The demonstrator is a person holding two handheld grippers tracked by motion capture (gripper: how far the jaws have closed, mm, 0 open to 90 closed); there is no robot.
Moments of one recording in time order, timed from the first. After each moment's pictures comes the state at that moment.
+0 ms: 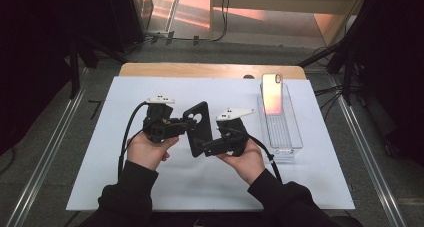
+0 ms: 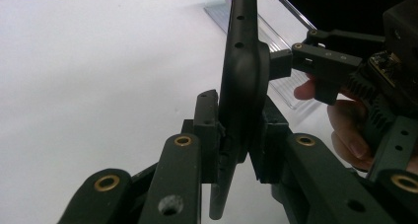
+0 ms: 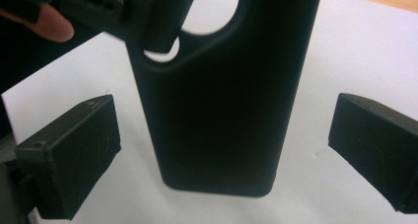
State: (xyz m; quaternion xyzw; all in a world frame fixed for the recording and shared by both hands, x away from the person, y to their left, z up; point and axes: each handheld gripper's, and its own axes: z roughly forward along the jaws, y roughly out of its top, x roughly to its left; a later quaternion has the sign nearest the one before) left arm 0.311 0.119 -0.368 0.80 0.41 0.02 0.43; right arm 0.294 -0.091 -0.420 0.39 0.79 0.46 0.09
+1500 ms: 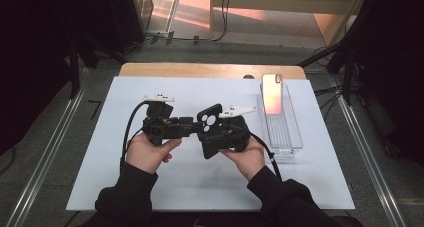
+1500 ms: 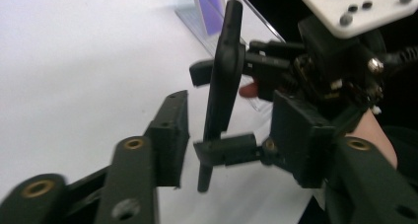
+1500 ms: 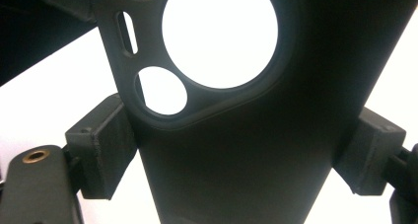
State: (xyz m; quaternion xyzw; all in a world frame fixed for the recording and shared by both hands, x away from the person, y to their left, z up) left arm 0.306 0.119 -0.355 0.80 0.41 -0.03 0.44; right arm 0.306 -0.101 -0.428 0.41 0.79 0.45 0.09
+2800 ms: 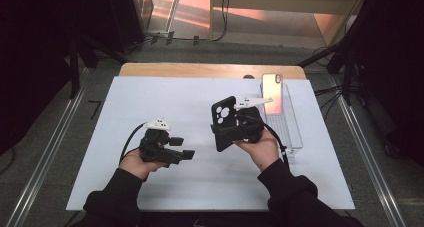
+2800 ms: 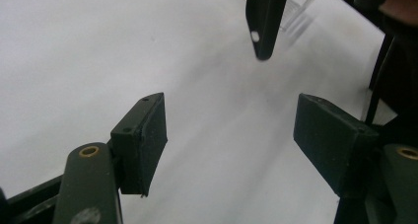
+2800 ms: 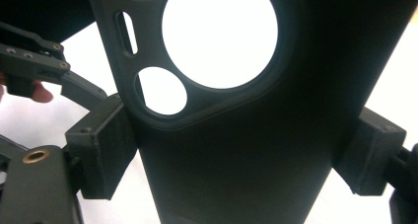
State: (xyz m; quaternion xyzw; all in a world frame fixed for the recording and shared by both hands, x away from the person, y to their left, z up) left arm 0.300 0.150 -0.436 0.85 0.32 -0.03 0.41; right arm 0.321 -0.136 -0.419 0.41 0.79 0.45 0.09
